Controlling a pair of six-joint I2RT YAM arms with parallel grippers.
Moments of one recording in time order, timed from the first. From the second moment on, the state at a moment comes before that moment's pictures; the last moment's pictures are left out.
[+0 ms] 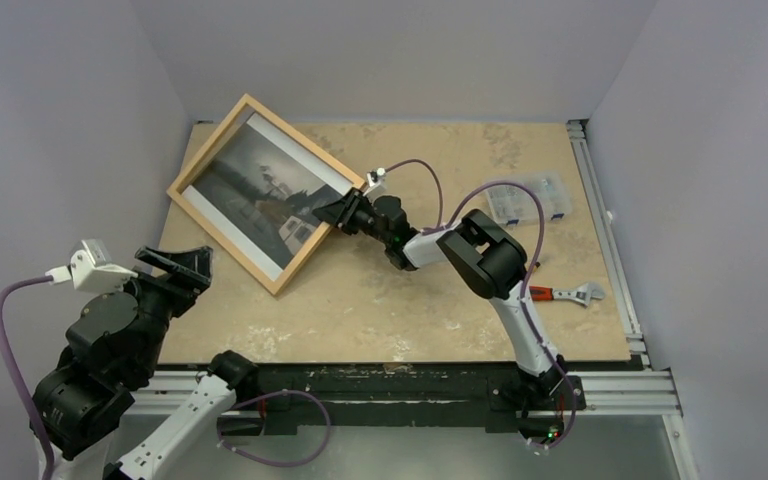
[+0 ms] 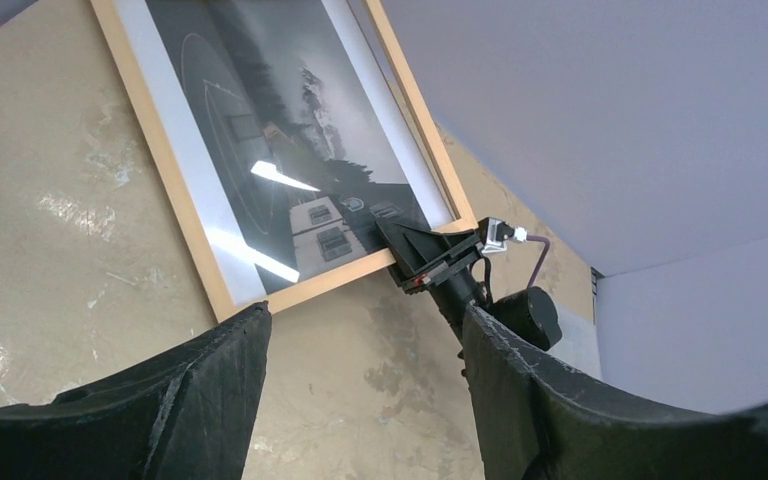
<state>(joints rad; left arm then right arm) -0.50 0.41 1.25 -1.12 -0.59 -0.88 0.76 2.28 1.27 0.97 -0.18 1.10</state>
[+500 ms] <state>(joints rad) -0.50 0.41 1.21 -1.12 -0.58 -0.88 0.76 2.32 1.33 0.78 -0.17 1.19</state>
